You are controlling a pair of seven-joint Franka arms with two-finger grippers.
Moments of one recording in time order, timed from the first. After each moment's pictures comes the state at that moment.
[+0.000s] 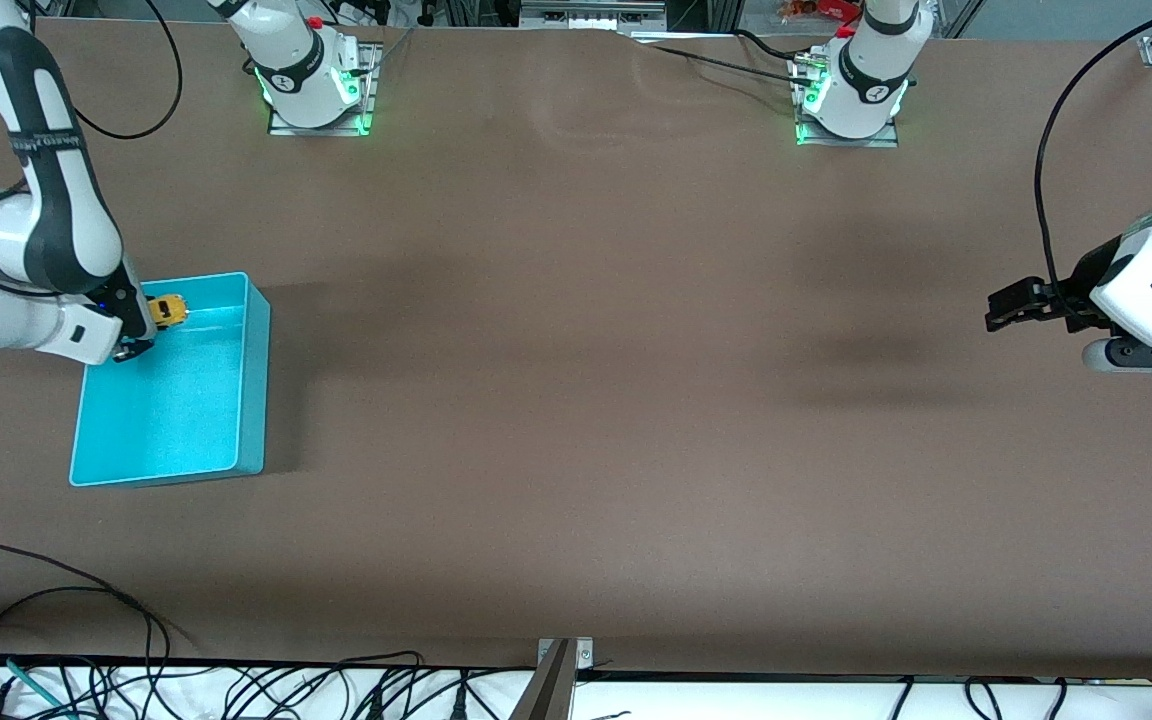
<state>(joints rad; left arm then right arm) 0.06 0.17 -0.07 -1.56 -0.01 1.67 -0.02 -0.25 0.39 0.03 -1.91 -0.11 1.94 -2.06</state>
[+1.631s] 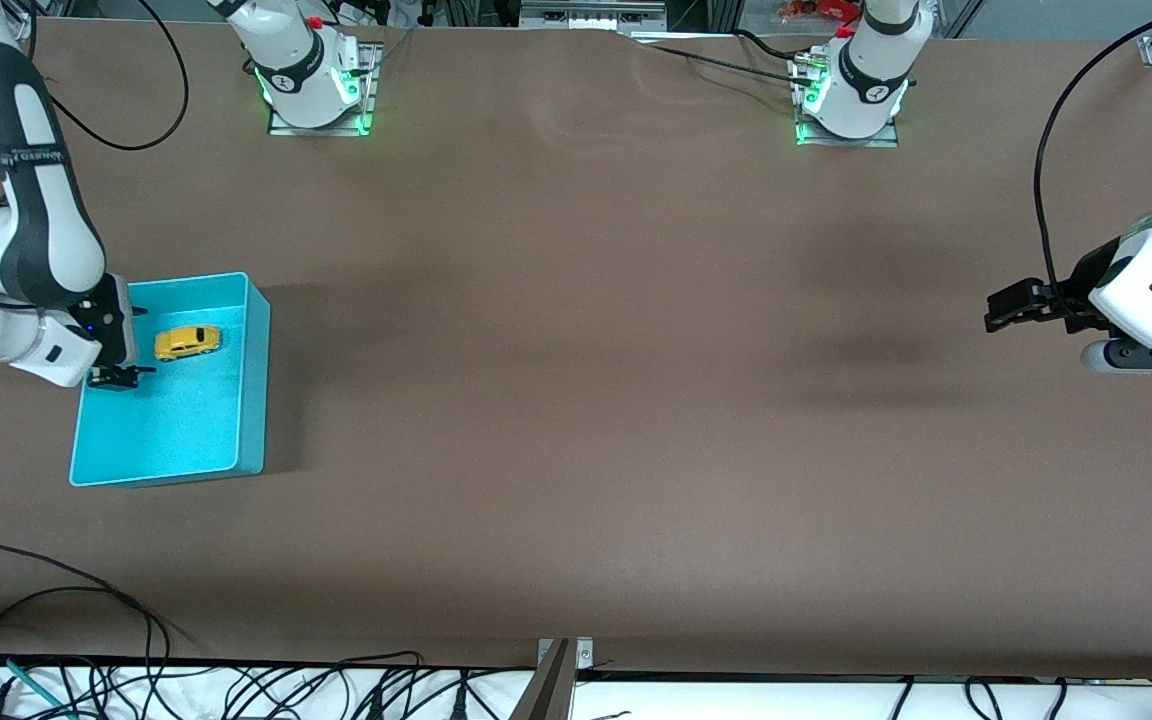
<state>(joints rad) 0.06 0.18 -0.07 -1.56 -0.01 1.67 -0.02 -0.28 0.41 0.05 -1.85 -0.03 2.01 -1.96</state>
